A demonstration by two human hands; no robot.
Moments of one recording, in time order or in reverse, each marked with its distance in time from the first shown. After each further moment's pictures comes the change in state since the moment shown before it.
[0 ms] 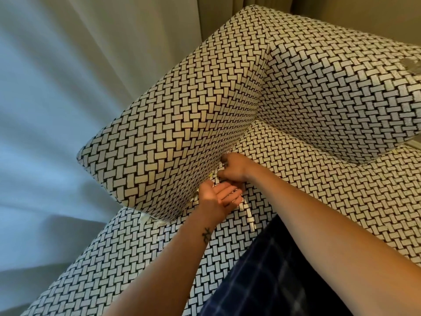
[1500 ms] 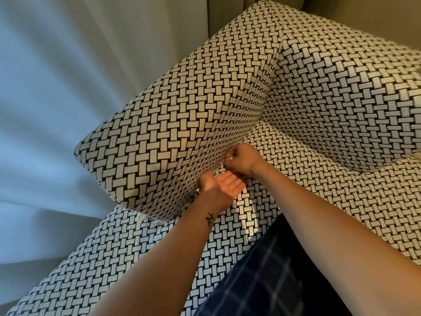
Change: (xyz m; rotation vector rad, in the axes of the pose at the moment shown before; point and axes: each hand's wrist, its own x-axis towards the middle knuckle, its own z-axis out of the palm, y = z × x) left_hand 0.004 0.022 0.025 -0.259 -0.113 -0.067; right_hand 0.020 0.010 -0.011 0.092 0.197 0.047
